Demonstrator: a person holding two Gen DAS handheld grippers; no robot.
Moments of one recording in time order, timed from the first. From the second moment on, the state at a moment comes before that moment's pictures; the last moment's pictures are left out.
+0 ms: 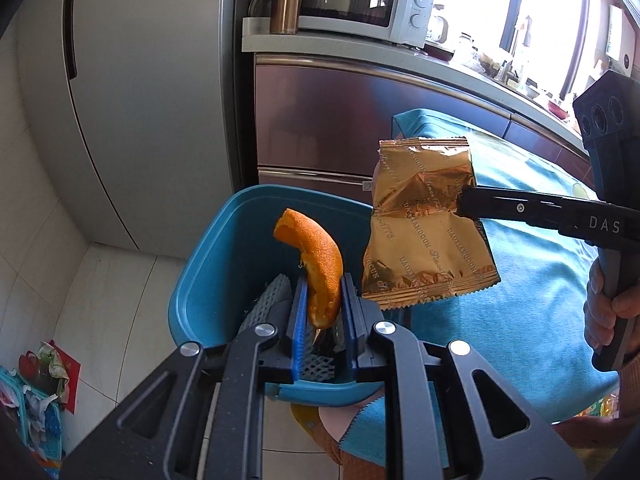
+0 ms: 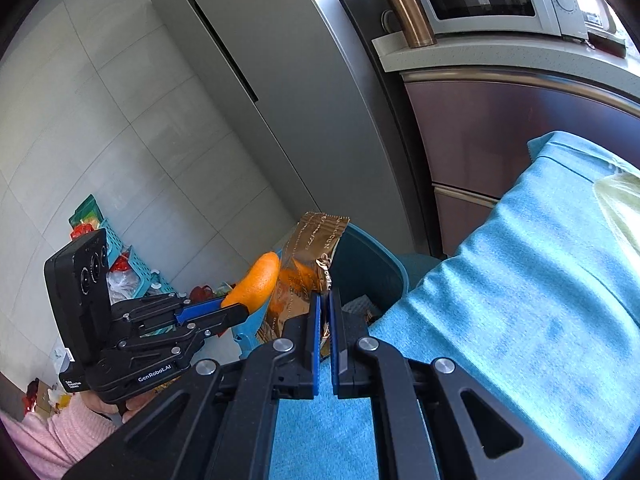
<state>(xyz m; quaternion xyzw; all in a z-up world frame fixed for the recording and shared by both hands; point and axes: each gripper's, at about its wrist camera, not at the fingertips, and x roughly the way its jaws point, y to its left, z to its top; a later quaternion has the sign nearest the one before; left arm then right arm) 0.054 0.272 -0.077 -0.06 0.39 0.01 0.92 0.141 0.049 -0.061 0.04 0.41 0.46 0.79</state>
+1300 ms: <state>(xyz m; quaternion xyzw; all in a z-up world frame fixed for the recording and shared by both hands) 0.116 0.295 -0.143 -0.09 0.45 0.04 0.89 0.165 0.129 -0.095 -0.02 0.49 0.43 0.76</state>
